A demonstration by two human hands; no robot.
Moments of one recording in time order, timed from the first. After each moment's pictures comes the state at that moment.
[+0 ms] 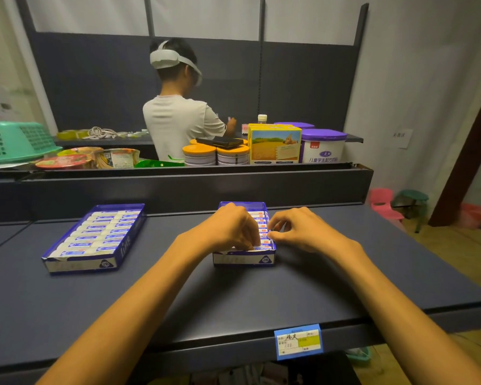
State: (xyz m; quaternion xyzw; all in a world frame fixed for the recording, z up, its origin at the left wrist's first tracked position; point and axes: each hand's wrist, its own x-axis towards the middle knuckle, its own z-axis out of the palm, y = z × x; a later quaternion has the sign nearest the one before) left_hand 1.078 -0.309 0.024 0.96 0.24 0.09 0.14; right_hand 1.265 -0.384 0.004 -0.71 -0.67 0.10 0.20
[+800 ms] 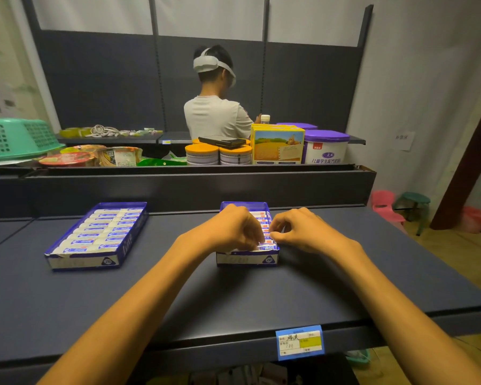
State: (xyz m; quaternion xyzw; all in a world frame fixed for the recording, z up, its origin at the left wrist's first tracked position) left_hand 1.077 -0.310 0.024 0.95 0.23 0.09 0.17; right_hand 1.262 -0.384 0.007 -0.70 -0.68 0.09 0.18
